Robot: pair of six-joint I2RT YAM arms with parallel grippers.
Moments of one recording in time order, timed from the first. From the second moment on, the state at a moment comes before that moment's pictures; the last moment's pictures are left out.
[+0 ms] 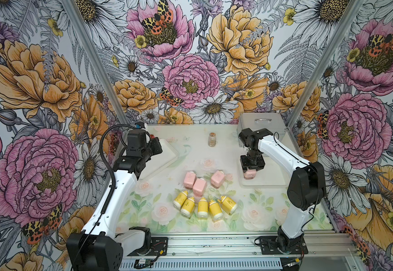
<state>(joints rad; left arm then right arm) -0.11 1.17 1.11 -0.52 0.02 -0.38 0.35 1.83 1.59 -1.38 0.03 0.30</state>
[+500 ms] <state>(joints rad) -0.12 1.17 1.11 -0.52 0.01 -0.38 0.35 1.85 1.48 -1.28 -0.01 0.30</state>
